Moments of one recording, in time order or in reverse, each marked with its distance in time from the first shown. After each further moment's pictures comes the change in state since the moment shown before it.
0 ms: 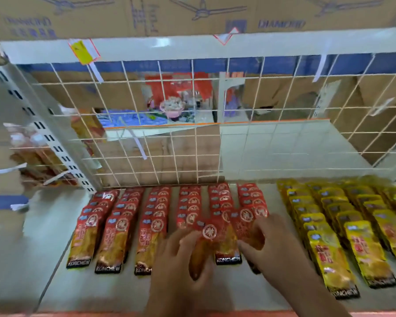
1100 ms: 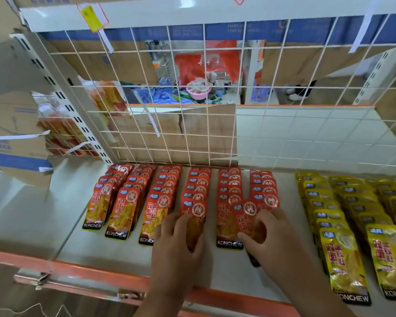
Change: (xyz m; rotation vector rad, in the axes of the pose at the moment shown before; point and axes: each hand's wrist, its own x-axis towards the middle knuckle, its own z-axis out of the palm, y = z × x) left_hand -0.014 0.006 0.031 0.135 0.119 -0.337; right_hand 0.004 0.029 0.015 0.004 -0.098 -0.109
